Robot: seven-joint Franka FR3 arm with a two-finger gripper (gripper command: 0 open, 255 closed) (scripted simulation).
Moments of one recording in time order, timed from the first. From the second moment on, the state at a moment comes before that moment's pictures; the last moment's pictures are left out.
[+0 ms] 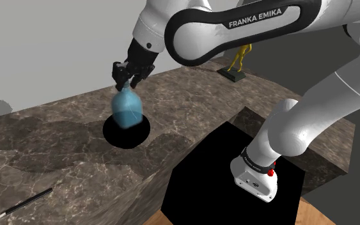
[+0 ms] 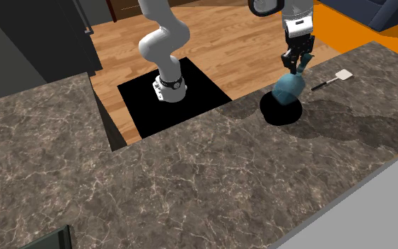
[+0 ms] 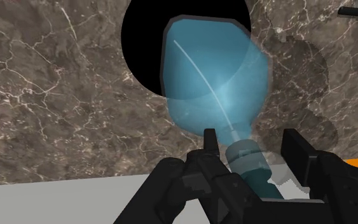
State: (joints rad) arm 0.19 -0.28 0.39 -2.29 0.17 2.43 0.47
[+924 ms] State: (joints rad) arm 0.18 -0.25 0.40 -2.33 0.17 2.50 0.48
